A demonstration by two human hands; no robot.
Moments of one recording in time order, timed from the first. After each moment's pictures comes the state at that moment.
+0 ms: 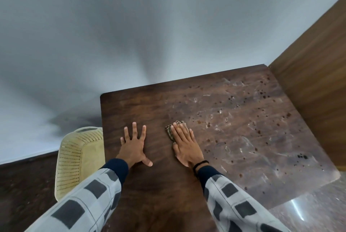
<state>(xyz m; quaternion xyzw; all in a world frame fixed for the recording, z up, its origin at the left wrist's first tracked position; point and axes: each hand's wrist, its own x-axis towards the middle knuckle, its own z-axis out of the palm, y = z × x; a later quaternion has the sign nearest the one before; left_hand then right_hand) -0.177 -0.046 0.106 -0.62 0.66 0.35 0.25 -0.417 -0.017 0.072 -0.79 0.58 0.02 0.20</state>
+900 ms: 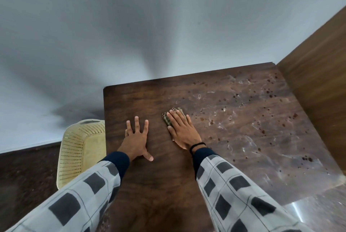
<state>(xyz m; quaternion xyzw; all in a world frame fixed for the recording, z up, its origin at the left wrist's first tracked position) -0.180 -0.048 0.107 -0.62 0.66 0.34 0.24 -0.403 -0.065 0.077 -0.79 0.56 0.03 0.23</state>
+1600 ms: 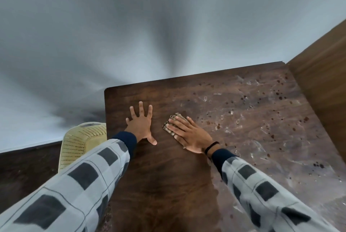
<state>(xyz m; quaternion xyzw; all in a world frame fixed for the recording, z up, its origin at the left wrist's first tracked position) -0.184 -0.126 0.112 -0.63 0.65 0.33 0.27 -0.431 -0.084 0.059 -0.90 0.40 0.07 0.15</state>
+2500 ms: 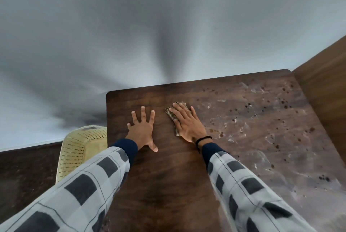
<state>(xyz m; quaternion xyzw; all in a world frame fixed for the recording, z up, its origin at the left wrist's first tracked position) -0.184 -0.129 0.107 -0.63 0.65 0.33 0.27 -0.398 -0.142 0.066 -0.83 0.54 0.02 0.17</state>
